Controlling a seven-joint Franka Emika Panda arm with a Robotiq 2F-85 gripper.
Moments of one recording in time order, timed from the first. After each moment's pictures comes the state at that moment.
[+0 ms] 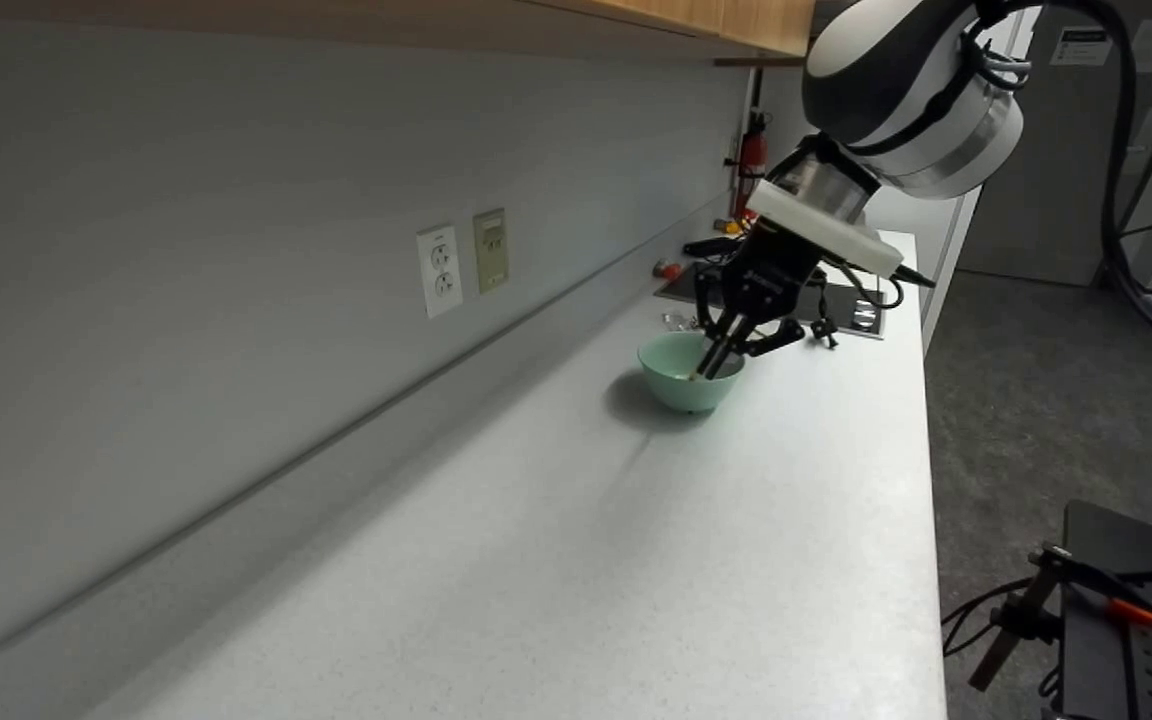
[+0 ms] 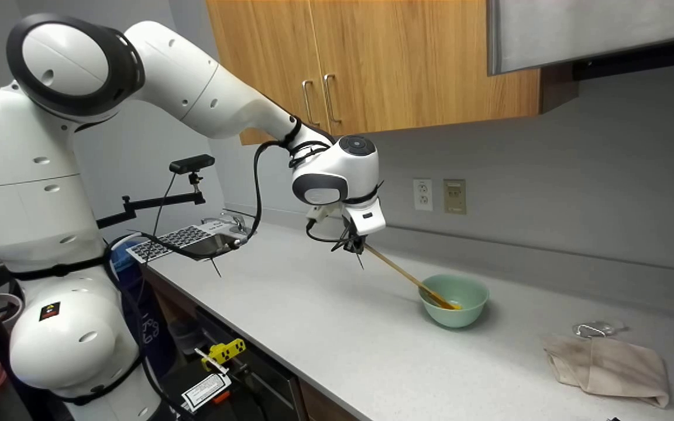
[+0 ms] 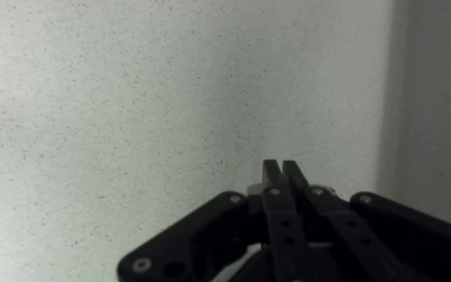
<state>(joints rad) -0.01 0.08 0.01 -2.28 0.79 2.47 0.53</state>
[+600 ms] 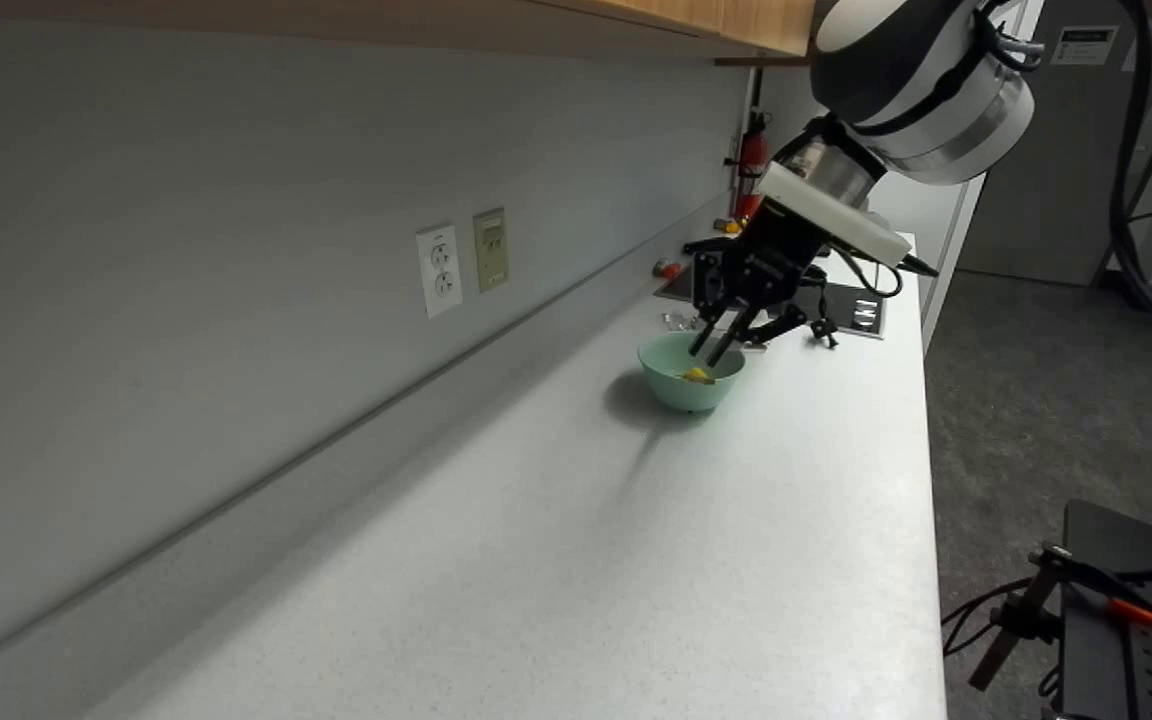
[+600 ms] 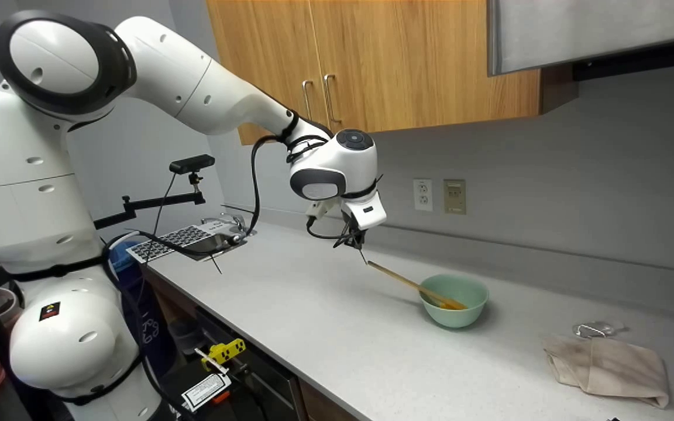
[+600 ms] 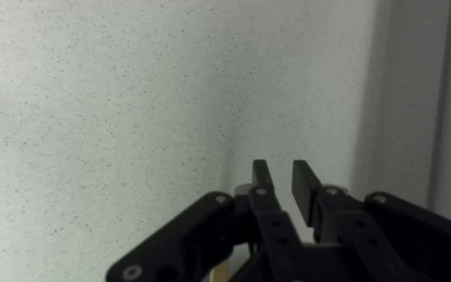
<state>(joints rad) -0.01 0.05 0.01 -2.28 0.81 2.47 0.46</state>
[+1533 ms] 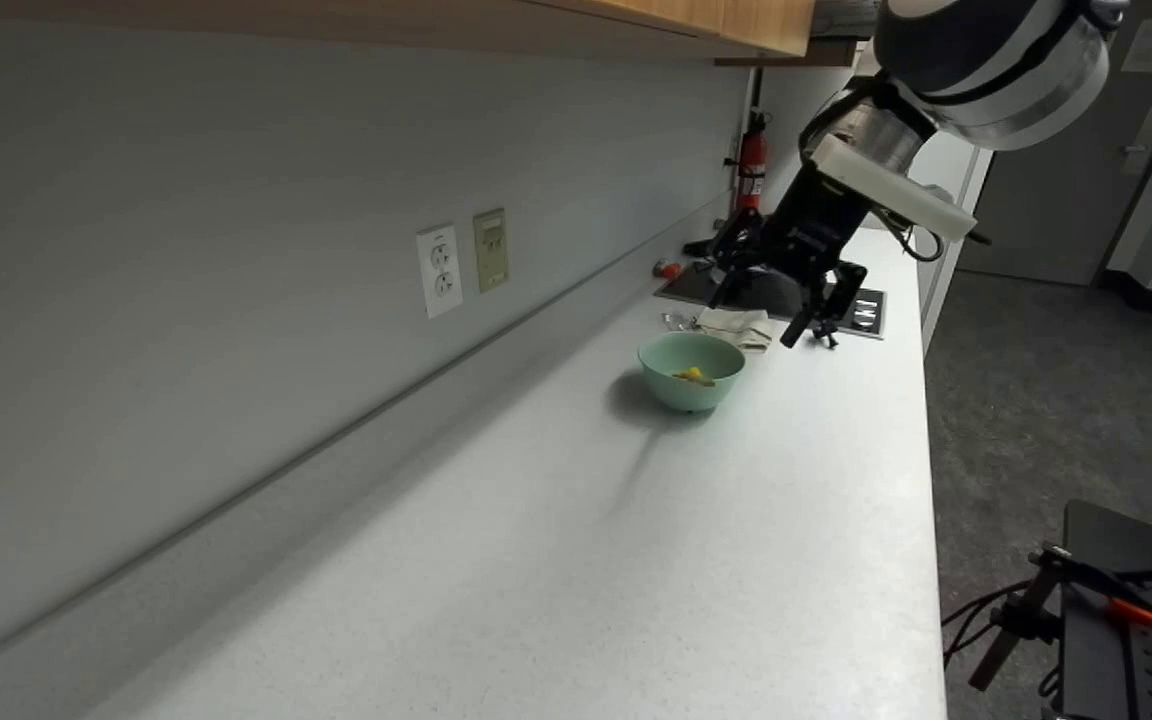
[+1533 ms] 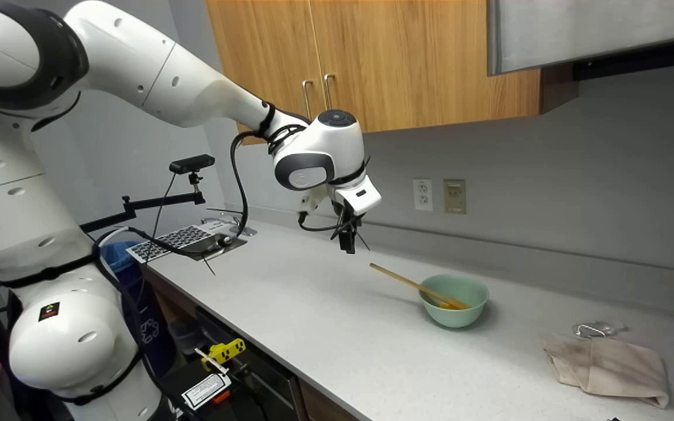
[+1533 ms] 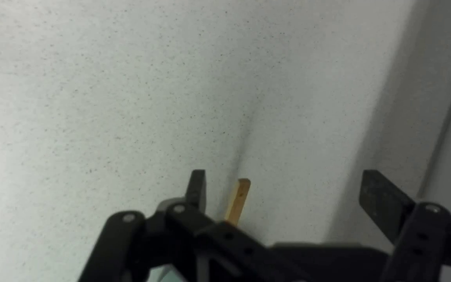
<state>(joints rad) -0.01 -0.09 -0.01 -2.37 0.63 2.46 0.44</state>
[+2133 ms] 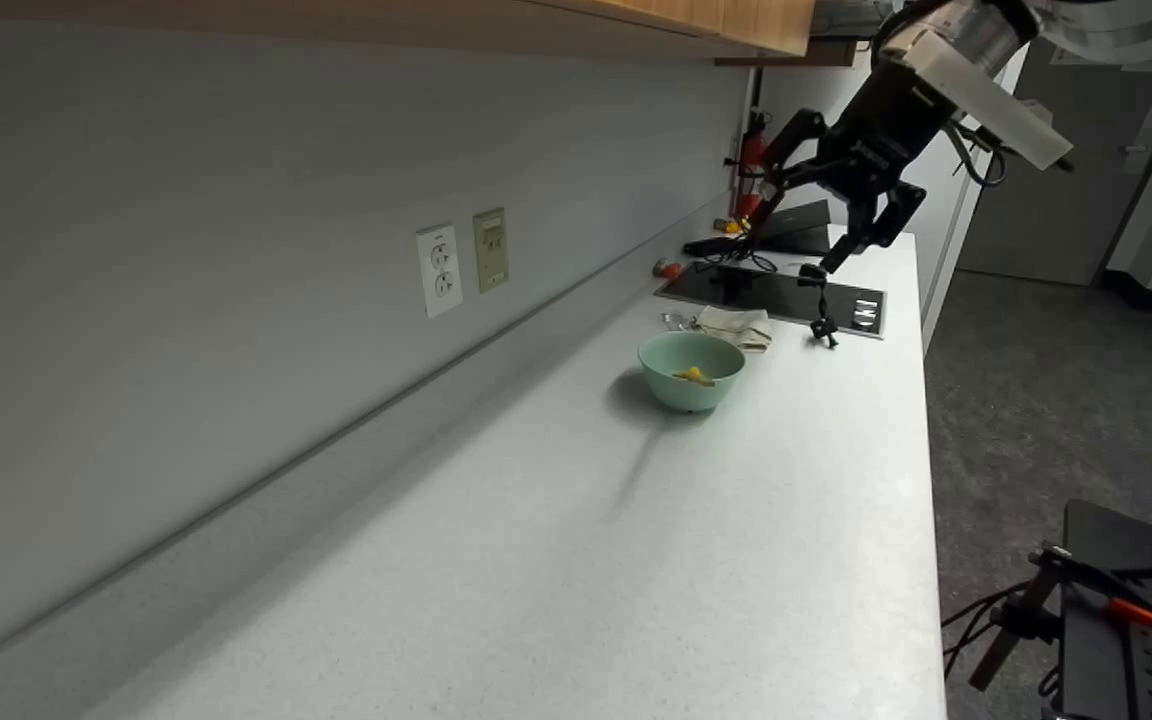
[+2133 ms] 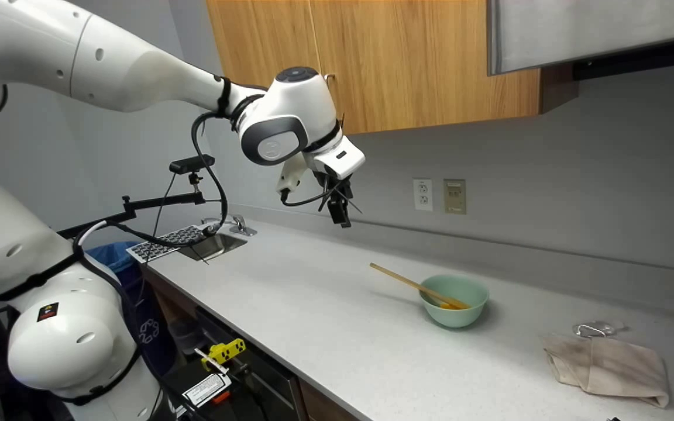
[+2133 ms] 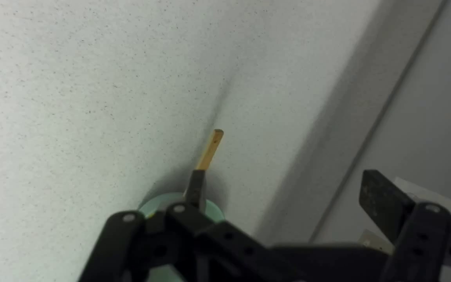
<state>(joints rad) -0.02 -0.34 -0.02 -2.45 0.51 2.46 0.43</state>
